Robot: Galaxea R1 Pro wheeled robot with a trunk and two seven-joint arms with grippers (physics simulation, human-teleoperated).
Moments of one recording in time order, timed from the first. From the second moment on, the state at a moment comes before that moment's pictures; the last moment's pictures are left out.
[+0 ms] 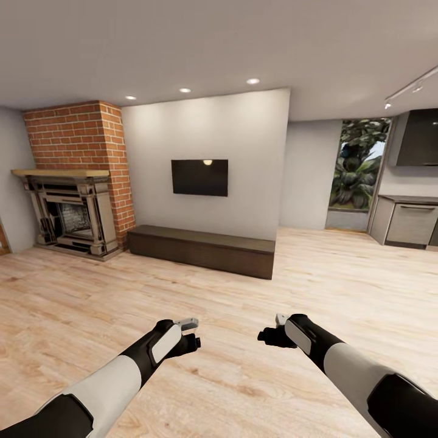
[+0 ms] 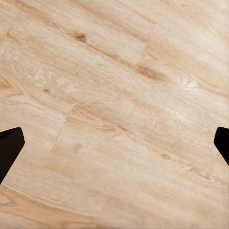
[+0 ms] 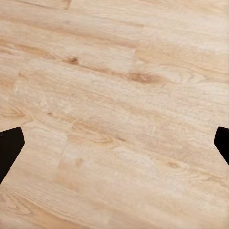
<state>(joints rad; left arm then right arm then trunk) -0.80 -0.09 -0.54 -0.42 0.92 0.58 0.38 -0.87 -0.07 0.73 -0.32 -0.93 0.56 -0.09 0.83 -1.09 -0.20</state>
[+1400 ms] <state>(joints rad) -0.80 -0.08 -0.54 -0.41 0.92 0.58 0.38 -0.87 -0.07 0.73 -0.32 -0.93 0.55 -0.09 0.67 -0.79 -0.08</state>
